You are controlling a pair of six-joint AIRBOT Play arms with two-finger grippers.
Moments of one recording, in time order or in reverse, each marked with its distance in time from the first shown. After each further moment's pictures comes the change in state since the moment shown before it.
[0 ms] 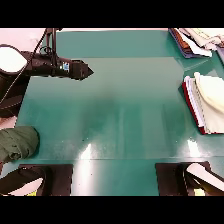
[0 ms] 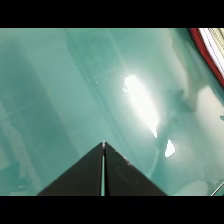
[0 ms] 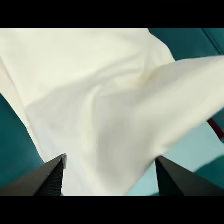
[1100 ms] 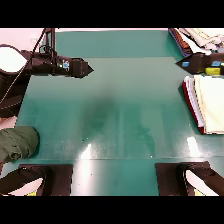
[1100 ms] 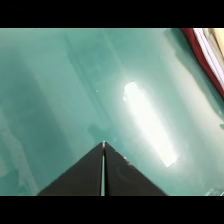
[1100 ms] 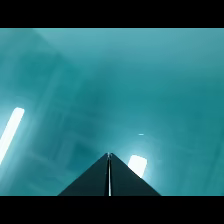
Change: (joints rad) left arm 0.000 0.000 0.000 -0.004 0.043 0.000; right arm 0.933 0.154 0.063 0.359 -0.154 -0.001
